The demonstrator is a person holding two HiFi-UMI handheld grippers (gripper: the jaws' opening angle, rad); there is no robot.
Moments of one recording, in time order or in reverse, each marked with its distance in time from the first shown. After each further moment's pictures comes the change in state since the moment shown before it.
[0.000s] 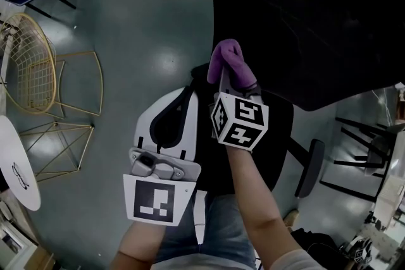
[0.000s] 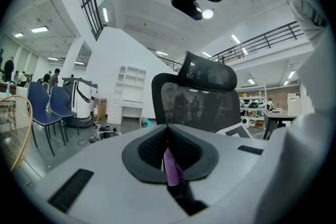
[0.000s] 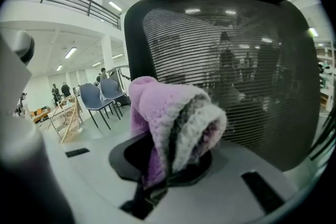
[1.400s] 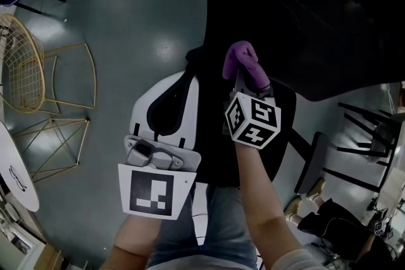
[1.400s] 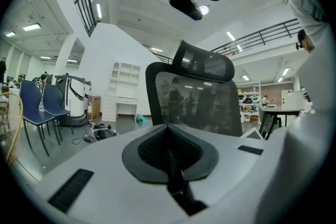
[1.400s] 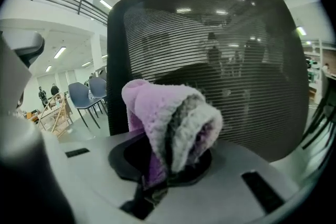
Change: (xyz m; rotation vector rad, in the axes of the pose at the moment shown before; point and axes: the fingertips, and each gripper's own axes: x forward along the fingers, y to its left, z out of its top) left arm 0.025 -0.021 -0.029 0.032 0.043 -0.056; right arm -0.010 -0.073 -0.051 0.053 0.010 -0.090
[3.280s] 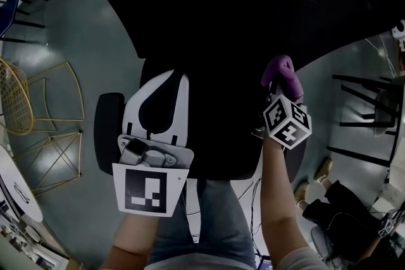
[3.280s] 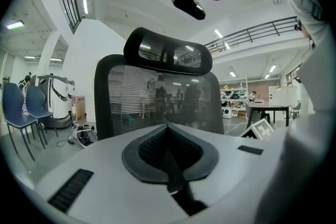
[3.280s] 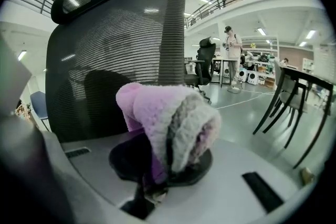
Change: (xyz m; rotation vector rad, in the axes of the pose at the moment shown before) left arm 0.049 -0.132 -0.009 0.057 0.041 -0.117; right arm -0.089 -0.265 -0.038 0.178 0.020 -0.328
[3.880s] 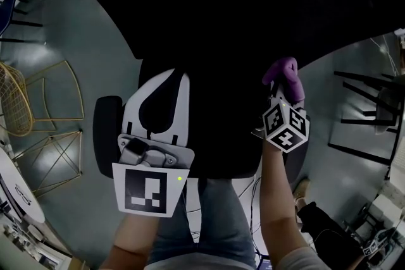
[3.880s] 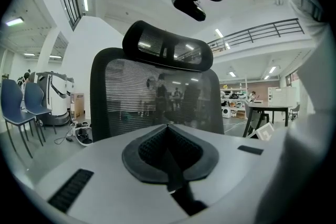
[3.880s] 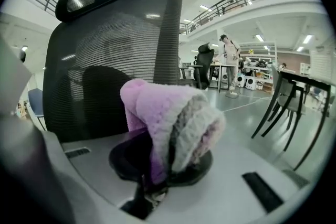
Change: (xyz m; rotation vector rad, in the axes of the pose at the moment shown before) left arm 0.010 0.004 -0.011 -0.012 0.015 -0.013; right arm 0.002 -0.005 -0.009 -0.019 -0.067 -0.031
